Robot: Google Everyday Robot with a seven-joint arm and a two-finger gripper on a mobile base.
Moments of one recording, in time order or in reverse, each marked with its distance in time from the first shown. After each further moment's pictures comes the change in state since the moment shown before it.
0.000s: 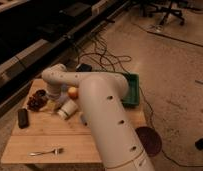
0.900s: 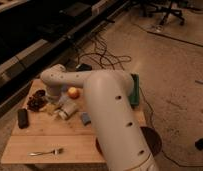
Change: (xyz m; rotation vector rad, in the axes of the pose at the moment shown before) arm 0.011 0.025 -0.017 0.007 0.031 0.031
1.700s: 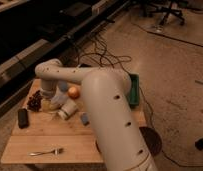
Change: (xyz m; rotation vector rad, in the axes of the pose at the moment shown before) arm -0.027 0.014 -0.022 -0.045 -0.031 -0.041
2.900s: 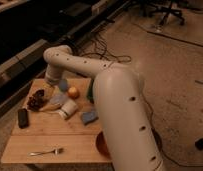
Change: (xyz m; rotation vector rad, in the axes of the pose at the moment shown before) arm -0.004 -0.038 -0.075 0.052 -0.125 0.020
